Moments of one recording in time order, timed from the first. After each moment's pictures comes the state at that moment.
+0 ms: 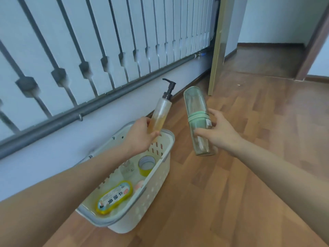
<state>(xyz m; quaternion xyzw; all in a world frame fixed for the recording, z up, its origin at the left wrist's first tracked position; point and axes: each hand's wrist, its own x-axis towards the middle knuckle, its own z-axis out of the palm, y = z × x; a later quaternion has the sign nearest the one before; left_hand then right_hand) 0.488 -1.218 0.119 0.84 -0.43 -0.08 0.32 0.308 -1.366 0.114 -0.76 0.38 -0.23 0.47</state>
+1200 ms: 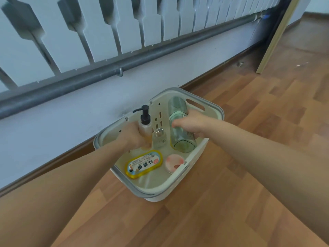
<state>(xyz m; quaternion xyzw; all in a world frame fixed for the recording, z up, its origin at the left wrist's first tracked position) 0.595 -1.104 0.005 0.92 -0.24 -0.21 0.25 0.488 -1.266 0.053 -0.79 0.36 0.06 0.49</state>
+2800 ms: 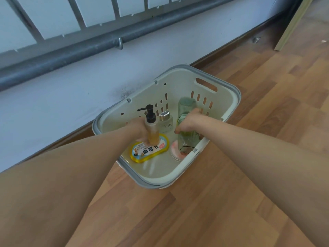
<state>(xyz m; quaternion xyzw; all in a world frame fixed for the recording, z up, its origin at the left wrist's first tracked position) 0.615 -1.118 -0.053 0.93 -0.28 -0.25 -0.03 0.517 -1.262 -0.019 -0.85 0.41 0.20 0.26</state>
